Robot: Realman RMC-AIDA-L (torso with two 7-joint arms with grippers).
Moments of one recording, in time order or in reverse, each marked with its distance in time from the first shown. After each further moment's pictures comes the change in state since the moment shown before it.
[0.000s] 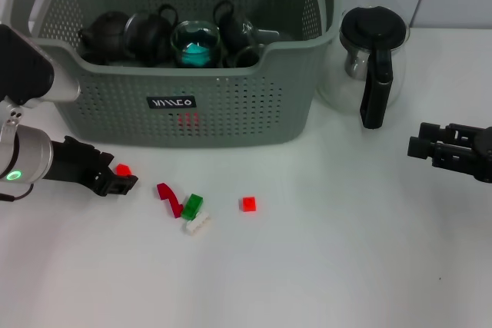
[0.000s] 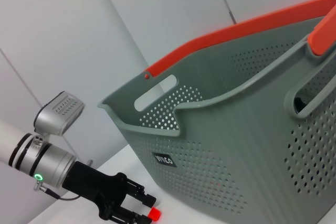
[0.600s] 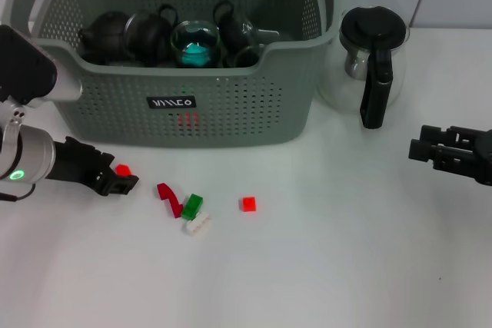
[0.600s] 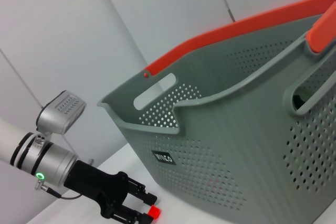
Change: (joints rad) left arm -0.009 0.000 0.004 -0.016 0.011 -0.014 -0.019; right arm -0.007 0.000 -0.002 0.000 0.000 0.000 0.000
